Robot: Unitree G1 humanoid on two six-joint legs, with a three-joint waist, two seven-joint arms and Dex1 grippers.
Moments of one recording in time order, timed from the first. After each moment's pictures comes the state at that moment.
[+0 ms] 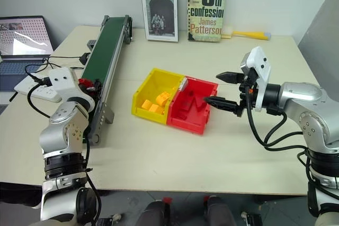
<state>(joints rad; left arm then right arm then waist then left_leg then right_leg) -0.55 0.36 0.40 0.10 -0.25 0.58 0.02 -0.64 -0.77 -0.08 -0.35 0.69 0.87 0.84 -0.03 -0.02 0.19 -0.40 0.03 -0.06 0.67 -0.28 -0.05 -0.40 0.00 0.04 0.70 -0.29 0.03</state>
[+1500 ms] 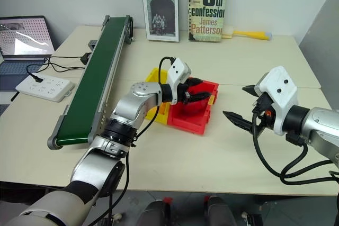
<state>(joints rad) -0.95 0.22 -0.21 0.48 -0.21 0.36 -0.85 -0.37 -0.92 -0.36 -0.80 0.84 1.15 0.52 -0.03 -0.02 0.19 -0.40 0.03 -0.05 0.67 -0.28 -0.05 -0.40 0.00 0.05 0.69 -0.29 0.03</state>
